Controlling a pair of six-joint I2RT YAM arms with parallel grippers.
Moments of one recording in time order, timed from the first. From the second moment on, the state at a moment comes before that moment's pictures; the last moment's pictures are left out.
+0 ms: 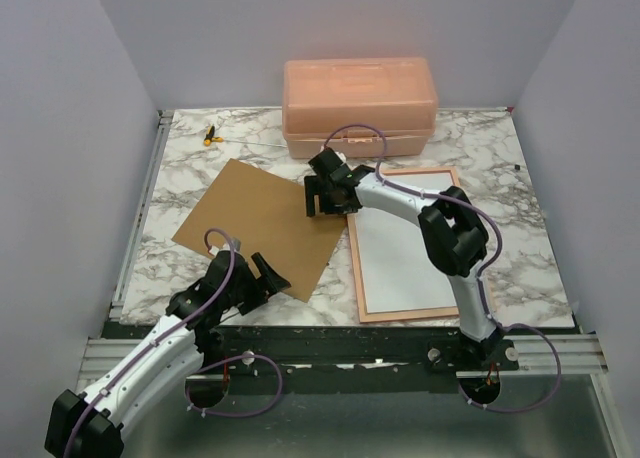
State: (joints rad) left arm -0.54 0.56 0.23 -0.44 0.12 -1.07; right arm 0.76 2.13 1.64 -0.51 0.15 0.55
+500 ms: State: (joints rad) left arm -0.49 0.62 0.23 -0.40 0.12 -1.10; right arm 0.66 2.25 1.78 -0.53 0.15 0.51
